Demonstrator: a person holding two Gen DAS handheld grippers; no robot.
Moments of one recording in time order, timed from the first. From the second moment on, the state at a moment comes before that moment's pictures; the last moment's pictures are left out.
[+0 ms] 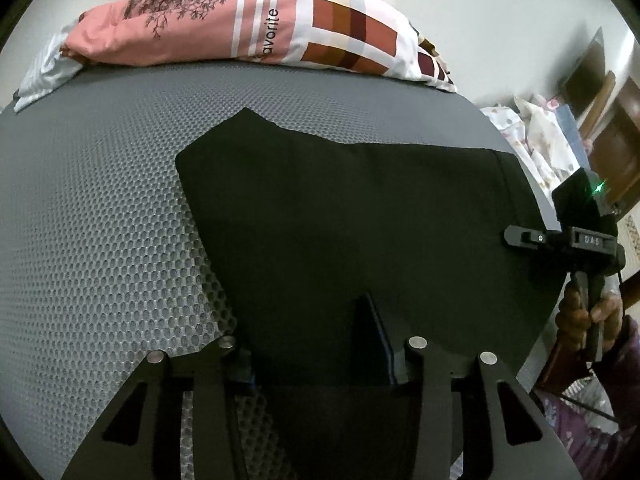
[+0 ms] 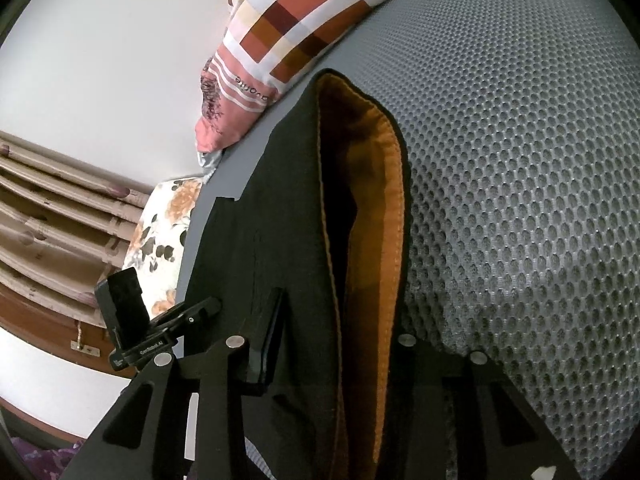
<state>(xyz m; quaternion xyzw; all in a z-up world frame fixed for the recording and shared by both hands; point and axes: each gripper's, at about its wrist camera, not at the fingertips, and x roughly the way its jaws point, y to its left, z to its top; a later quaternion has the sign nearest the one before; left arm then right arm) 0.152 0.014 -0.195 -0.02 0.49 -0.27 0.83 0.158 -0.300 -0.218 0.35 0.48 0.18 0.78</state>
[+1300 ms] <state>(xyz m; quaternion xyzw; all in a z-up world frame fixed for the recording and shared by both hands) 0.157 0.036 -0.143 0.00 0.44 -0.23 0.87 0.211 -0.250 -0.176 0.38 0.46 0.22 0.77</state>
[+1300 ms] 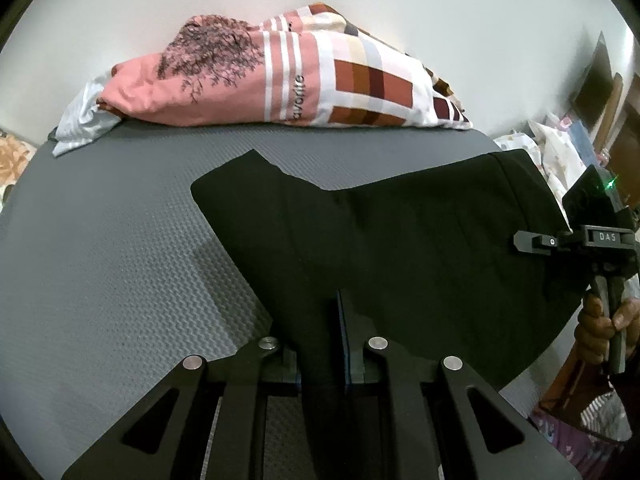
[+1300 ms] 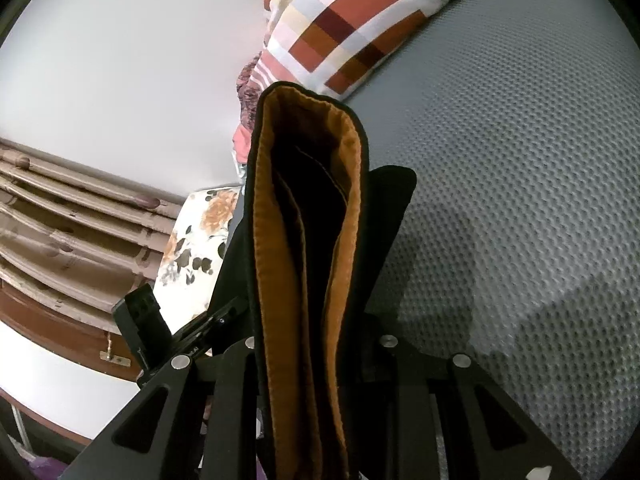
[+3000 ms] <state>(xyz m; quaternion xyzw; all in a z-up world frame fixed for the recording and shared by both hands) 0.299 0.125 -0.142 -0.04 0.40 -0.15 0.90 0.281 -0.212 -0.169 0.36 0.46 0.26 0.77</state>
